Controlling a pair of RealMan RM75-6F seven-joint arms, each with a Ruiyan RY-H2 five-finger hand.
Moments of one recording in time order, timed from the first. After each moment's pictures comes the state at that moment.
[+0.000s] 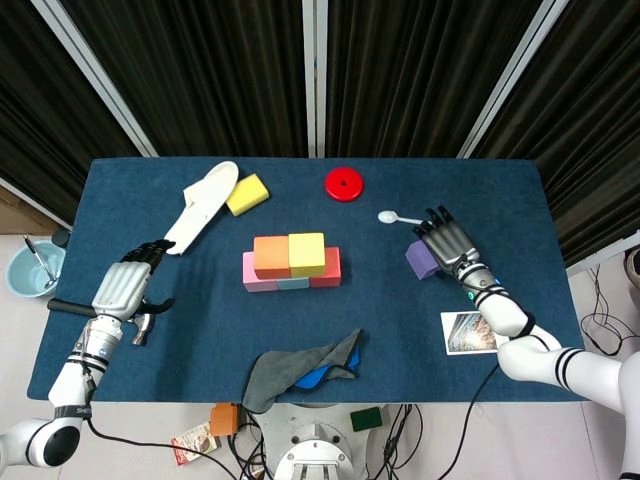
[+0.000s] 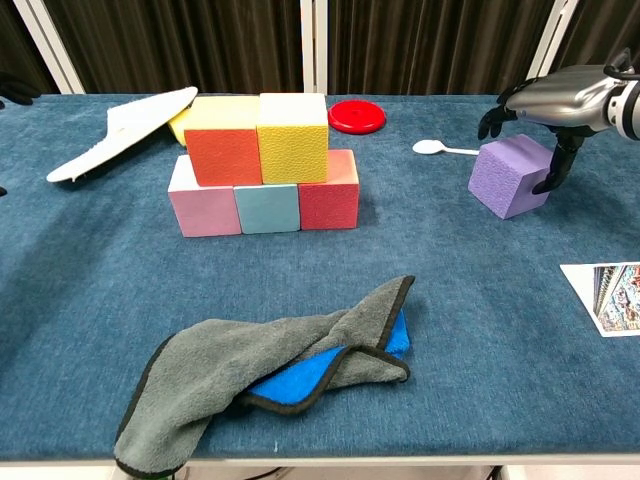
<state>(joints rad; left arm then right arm) -0.44 -1.21 -0.11 -1.72 1.19 1.11 0.13 0.92 -1.39 -0.01 -1.27 -1.01 0.75 -0.41</state>
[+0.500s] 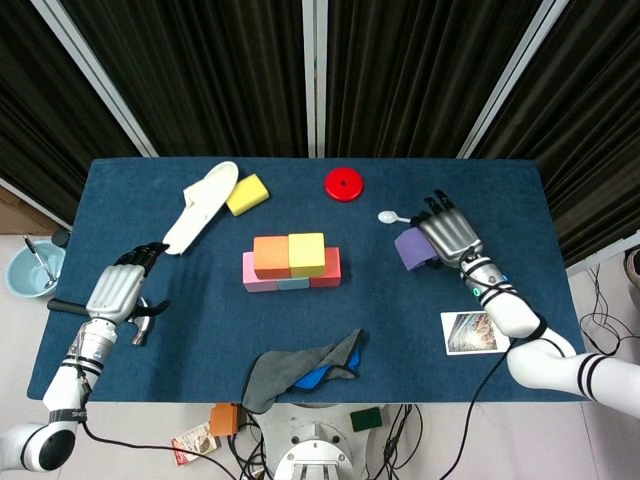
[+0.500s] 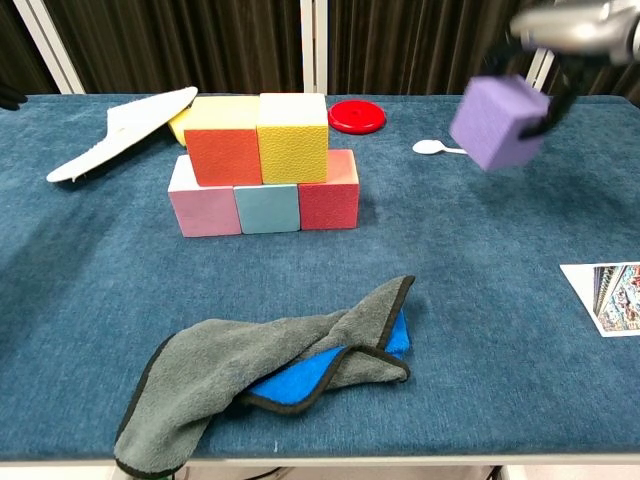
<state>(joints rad) -0.42 -1.21 -0.10 -1.70 1.20 1.13 0.12 0.90 -1.19 0.11 -1.57 -1.02 0.84 -0.39</state>
